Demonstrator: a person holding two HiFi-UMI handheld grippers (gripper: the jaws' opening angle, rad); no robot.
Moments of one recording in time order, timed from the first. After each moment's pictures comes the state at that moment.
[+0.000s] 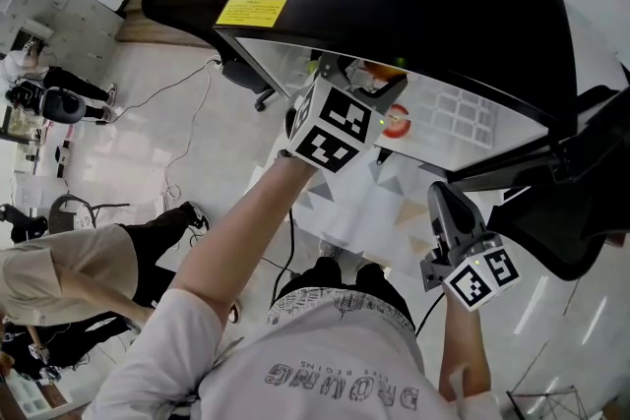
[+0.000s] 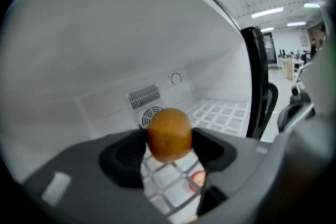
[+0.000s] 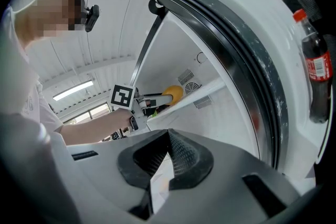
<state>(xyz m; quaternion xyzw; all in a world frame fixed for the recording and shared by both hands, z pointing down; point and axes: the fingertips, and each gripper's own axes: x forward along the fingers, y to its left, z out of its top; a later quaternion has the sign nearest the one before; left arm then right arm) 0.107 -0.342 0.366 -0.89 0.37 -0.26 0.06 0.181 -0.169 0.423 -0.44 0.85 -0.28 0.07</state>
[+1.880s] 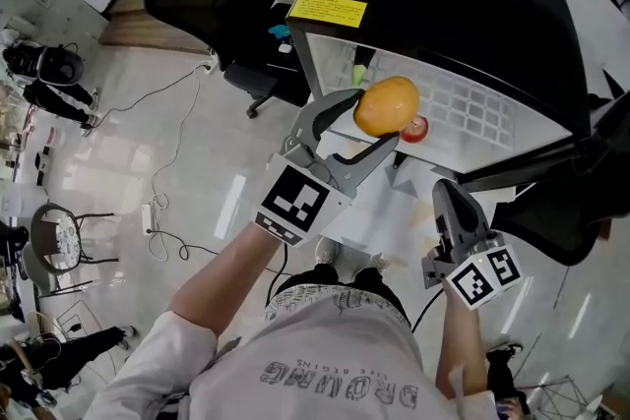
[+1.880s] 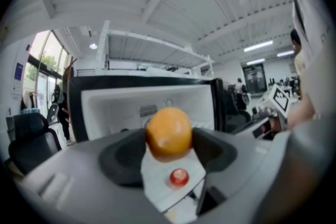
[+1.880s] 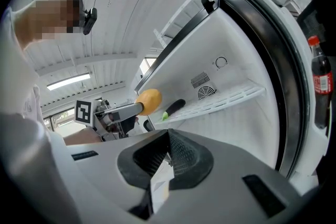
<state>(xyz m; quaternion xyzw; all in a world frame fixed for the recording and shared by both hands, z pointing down) 0.014 -0.236 0.323 -0.94 0.32 -0.11 0.05 0.117 -0.161 0.394 -0.48 0.84 -0.24 0.06</state>
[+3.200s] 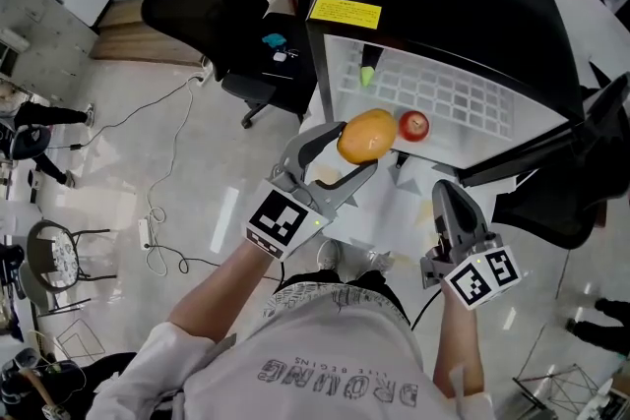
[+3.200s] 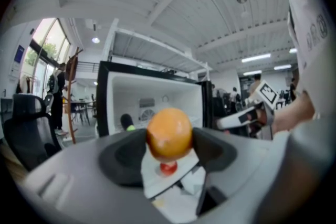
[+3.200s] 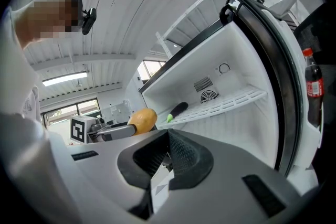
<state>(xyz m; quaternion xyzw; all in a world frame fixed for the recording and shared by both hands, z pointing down) -0.032 -0.203 0.356 -0.95 0.29 -0.08 0.01 0.094 -0.149 0.380 -0.51 0.83 -0.22 0.06</state>
